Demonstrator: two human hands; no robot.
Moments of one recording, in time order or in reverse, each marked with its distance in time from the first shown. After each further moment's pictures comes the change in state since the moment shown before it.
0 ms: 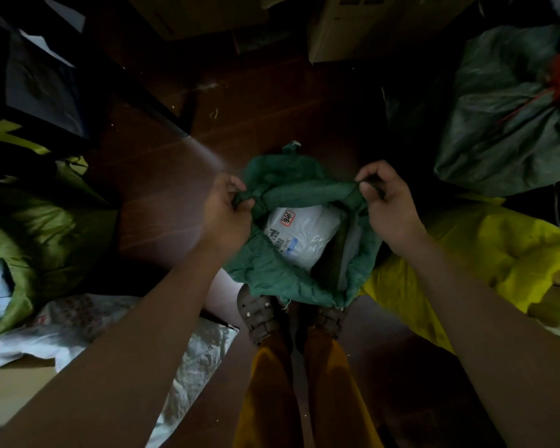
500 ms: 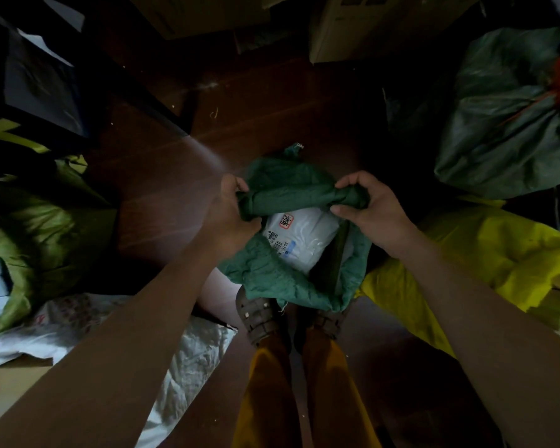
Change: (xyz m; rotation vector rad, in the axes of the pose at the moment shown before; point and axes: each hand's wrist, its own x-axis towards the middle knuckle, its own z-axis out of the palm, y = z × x) left_hand 0.001 0.001 -0.009 0.156 -0.256 0.033; right_hand -0.002 -0.013 0.007 0.048 -0.207 0.138
